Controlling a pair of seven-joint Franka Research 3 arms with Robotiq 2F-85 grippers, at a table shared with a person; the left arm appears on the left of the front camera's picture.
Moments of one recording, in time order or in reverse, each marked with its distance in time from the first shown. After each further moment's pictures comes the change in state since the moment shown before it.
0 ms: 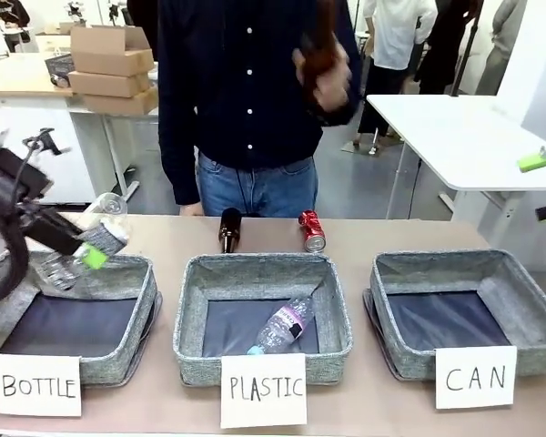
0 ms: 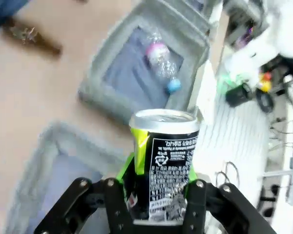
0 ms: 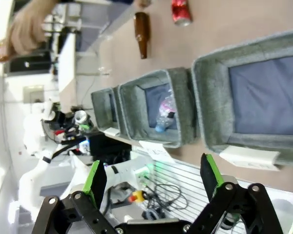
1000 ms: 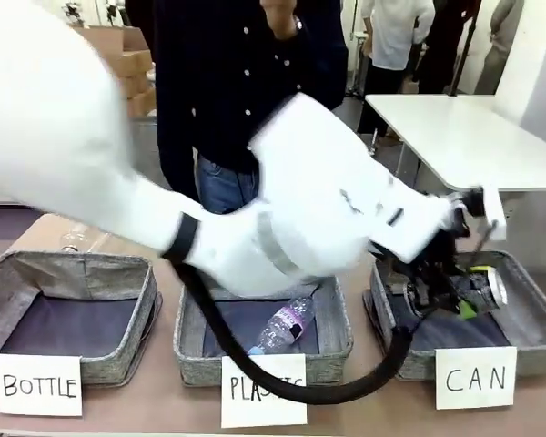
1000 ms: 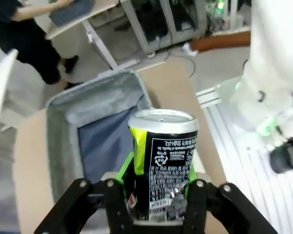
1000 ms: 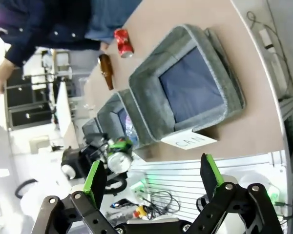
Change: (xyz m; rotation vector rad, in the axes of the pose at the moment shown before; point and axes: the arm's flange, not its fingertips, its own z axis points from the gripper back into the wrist) left arm 0.264 -0.190 -0.371 -0.034 -0.064 -0.849; right arm -0.050 -0.121 0.134 -0.045 -0.174 -0.216
